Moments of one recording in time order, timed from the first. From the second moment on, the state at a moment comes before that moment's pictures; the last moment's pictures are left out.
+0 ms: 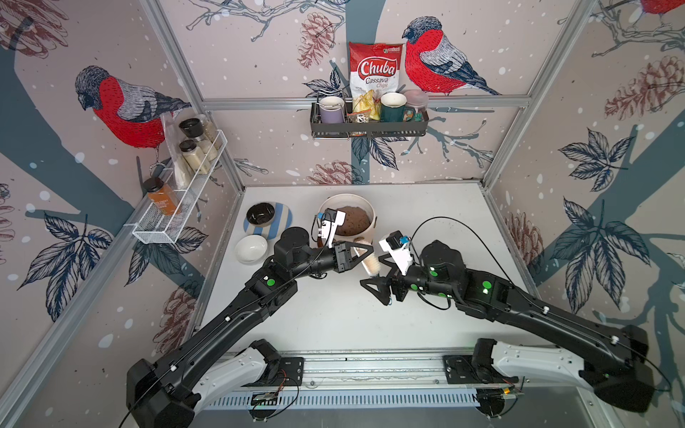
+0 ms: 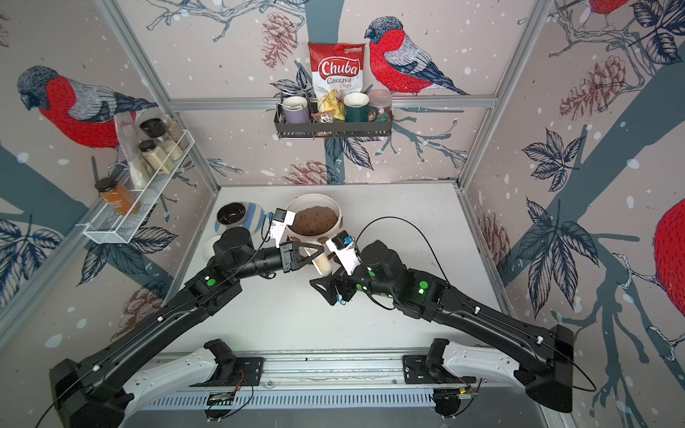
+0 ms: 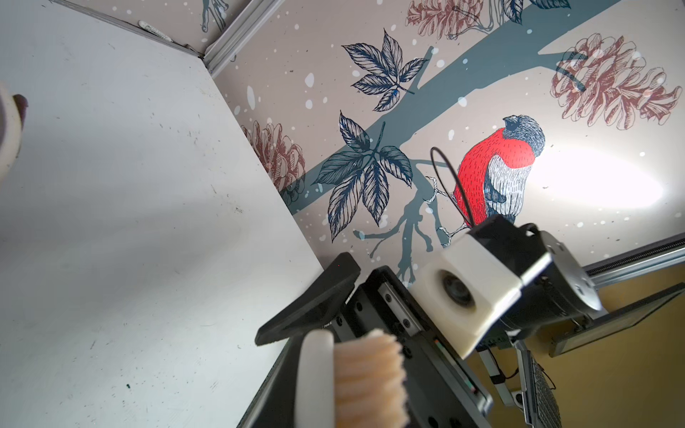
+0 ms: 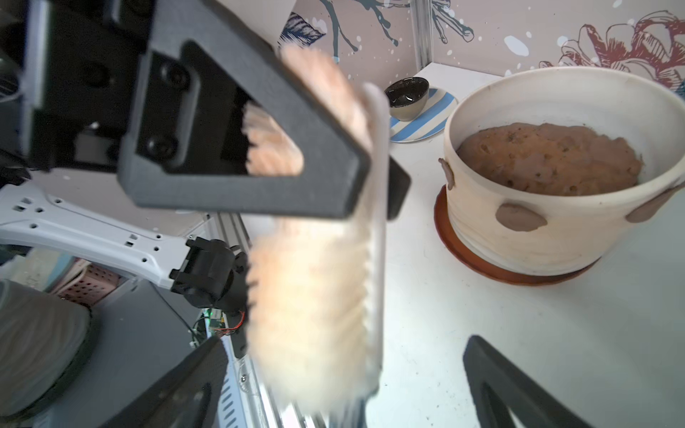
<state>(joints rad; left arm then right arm) -0.66 0.98 0.86 0.01 0.63 -0.88 1.04 0.94 0.89 -0.34 -0.19 0.29</state>
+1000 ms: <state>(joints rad) -0.63 1.11 0.80 0.50 0.79 -1.21 0.82 0.81 0.68 -0.03 -0.68 0.50</state>
